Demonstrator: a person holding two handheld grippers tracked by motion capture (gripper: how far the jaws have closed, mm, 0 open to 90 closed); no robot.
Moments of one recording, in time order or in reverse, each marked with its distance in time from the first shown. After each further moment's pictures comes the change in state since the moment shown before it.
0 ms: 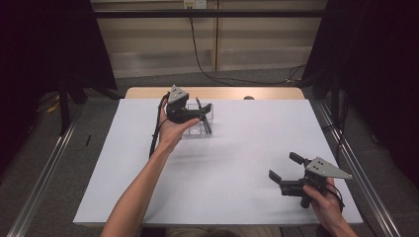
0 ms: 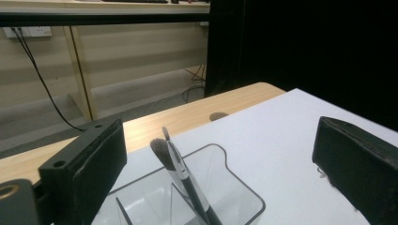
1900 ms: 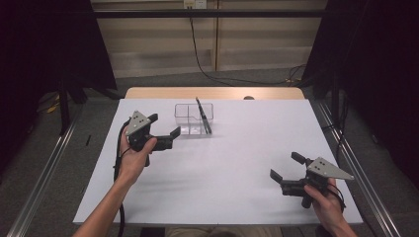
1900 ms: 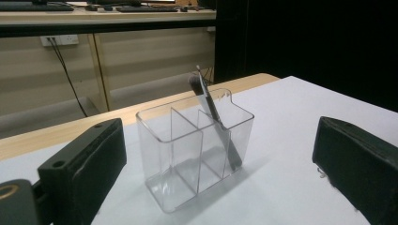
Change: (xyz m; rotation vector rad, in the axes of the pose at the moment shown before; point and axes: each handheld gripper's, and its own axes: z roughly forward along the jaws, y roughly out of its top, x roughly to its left) left arm 0.009 -0.037 -0.124 -0.038 0.041 -0.019; right arm 0.000 0.002 -0.003 -0.005 -0.023 -0.012
